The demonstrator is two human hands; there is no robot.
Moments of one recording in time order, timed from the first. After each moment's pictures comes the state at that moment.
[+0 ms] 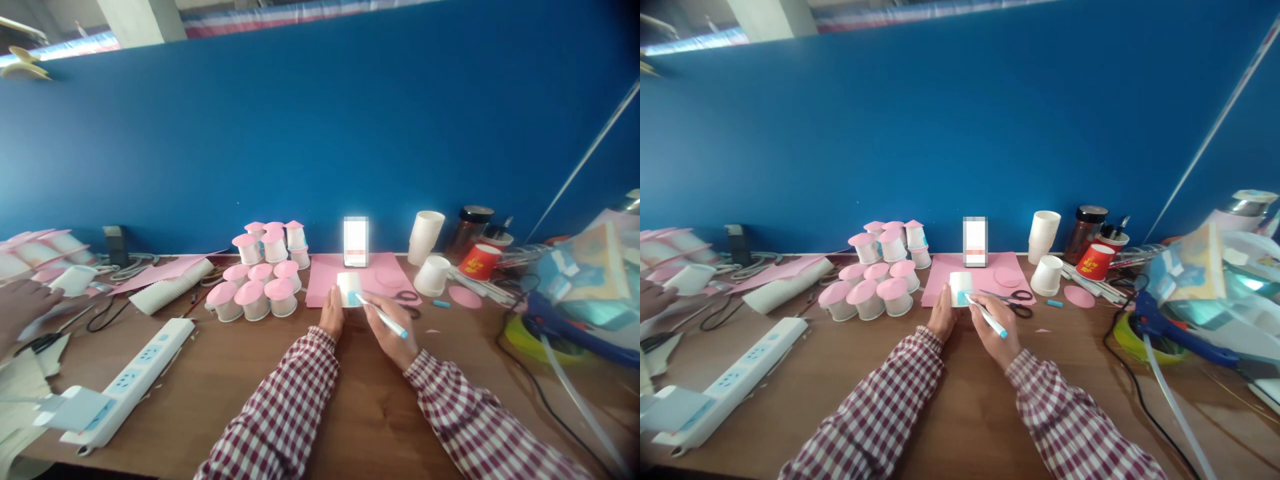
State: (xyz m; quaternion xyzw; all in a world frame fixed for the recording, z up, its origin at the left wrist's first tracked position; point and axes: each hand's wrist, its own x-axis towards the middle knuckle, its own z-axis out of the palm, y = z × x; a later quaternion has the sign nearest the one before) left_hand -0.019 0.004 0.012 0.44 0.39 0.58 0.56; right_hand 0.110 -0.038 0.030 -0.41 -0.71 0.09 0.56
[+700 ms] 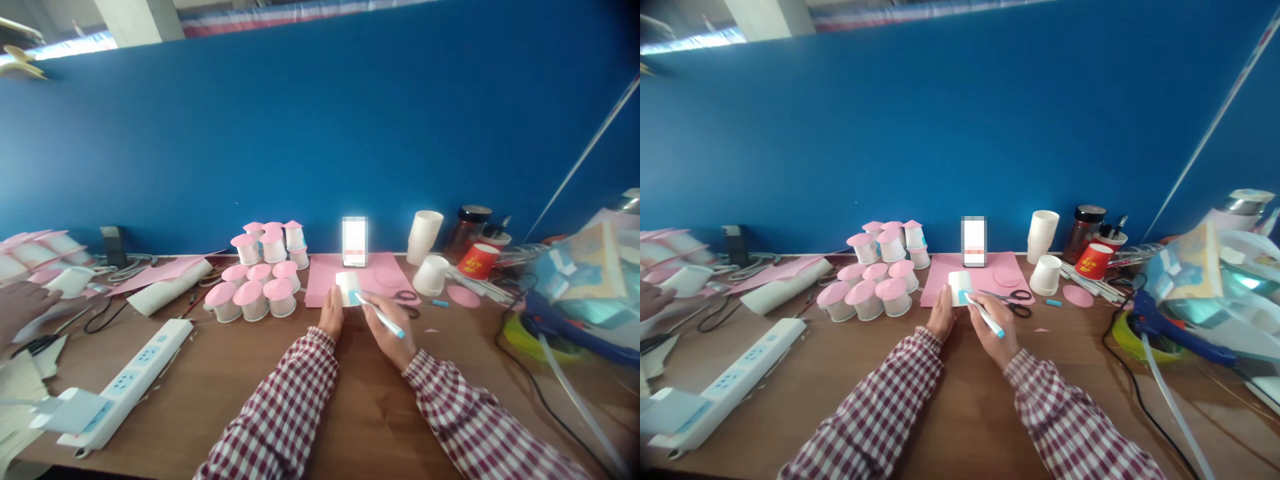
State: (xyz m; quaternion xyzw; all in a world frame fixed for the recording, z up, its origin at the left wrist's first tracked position) left_hand -0.018 0.004 0.013 0.43 0.34 0.58 0.60; right_hand 0.110 -0.038 0.029 -0.42 -0.71 0.09 0.56
